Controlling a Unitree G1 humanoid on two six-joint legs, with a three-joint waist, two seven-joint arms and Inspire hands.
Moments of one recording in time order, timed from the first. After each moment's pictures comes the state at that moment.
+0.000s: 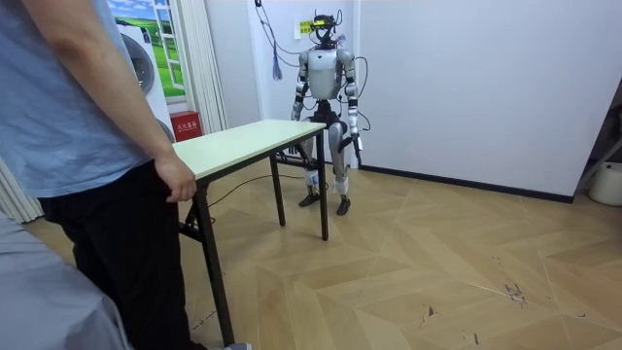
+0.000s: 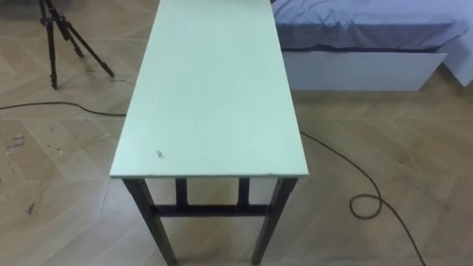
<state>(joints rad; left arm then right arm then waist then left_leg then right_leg) 0.22 0.15 0.07 1.11 -0.33 -0.06 0.11 0.11 -0.23 0.13 1.29 0.59 -0.02 0.32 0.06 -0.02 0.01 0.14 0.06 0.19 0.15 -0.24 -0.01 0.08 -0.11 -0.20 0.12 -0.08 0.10</state>
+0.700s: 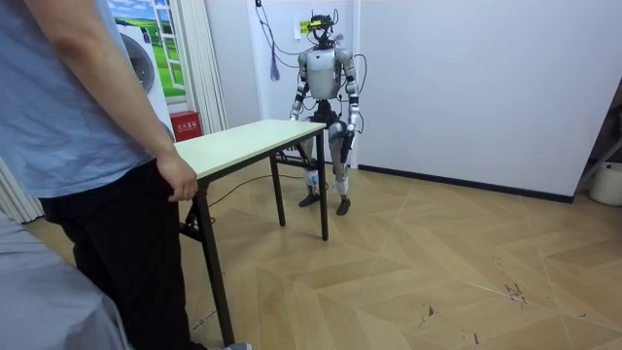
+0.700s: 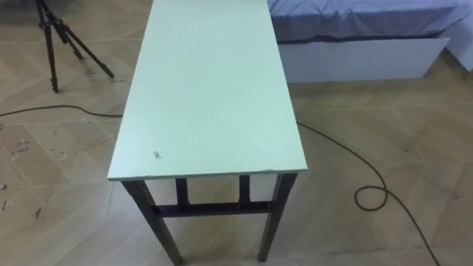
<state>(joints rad) 0.30 0.17 -0.02 0.90 -0.98 0.02 -0.29 0.24 -0.26 0.06 0.90 0.84 0.06 0.49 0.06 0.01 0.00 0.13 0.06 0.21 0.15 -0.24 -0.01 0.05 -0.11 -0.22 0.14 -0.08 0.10</state>
